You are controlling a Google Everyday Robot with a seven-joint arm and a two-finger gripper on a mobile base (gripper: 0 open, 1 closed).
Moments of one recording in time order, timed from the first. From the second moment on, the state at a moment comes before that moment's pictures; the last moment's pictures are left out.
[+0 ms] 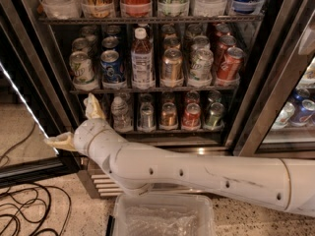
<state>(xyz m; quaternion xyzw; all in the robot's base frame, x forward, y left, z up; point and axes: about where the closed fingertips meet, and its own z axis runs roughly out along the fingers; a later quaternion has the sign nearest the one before) 0.541 0.223 0.803 -0.39 0.62 0.16 0.66</state>
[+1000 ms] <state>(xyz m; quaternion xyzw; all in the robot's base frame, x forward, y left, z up) 0.563 0.234 0.827 -0.30 0.63 0.09 0.71</state>
